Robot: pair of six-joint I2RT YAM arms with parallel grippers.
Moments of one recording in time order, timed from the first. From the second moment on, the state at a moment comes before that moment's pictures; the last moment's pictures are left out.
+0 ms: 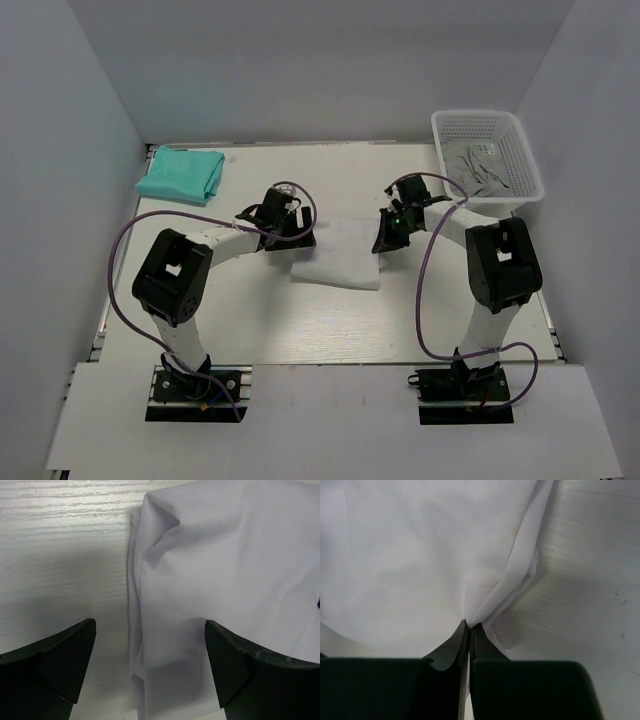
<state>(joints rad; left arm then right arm) -0.51 1.80 1.07 -0.16 0.03 -0.51 0.32 1.85 1.16 -0.45 -0.37 0.31</state>
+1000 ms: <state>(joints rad) -0.51 1.83 1.09 -0.14 0.04 -0.54 0.22 1.81 0.94 -0.08 -0.75 0.43</state>
